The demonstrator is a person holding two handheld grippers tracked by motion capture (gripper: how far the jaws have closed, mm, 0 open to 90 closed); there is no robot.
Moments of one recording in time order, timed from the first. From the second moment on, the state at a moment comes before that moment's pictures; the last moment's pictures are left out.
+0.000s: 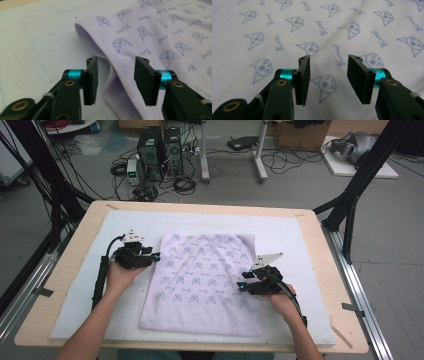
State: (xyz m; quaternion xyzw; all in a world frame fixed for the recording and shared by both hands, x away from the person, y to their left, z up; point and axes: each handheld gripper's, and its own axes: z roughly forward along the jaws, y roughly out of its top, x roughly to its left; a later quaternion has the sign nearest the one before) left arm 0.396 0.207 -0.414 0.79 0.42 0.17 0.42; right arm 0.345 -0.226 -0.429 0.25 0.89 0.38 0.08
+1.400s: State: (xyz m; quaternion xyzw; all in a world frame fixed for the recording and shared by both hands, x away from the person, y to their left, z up) left arm 0.433 0.182 -0.423 0.77 0.47 0.20 0.39; right arm 0.432 -0.247 -0.390 0.32 0.87 0.34 0.18
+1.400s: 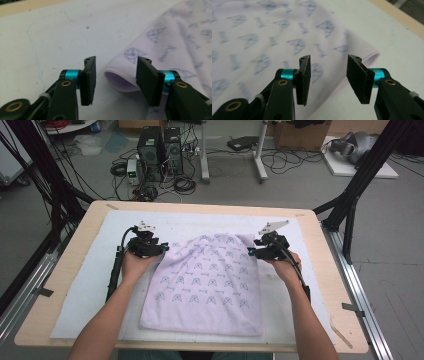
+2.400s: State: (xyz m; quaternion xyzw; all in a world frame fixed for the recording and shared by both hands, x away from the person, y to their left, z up) left arm 0.439 0.208 -0.393 0.75 0.47 0.28 0.38; right arm 0.455 -0.252 -0.398 0.39 0.84 0.32 0.18
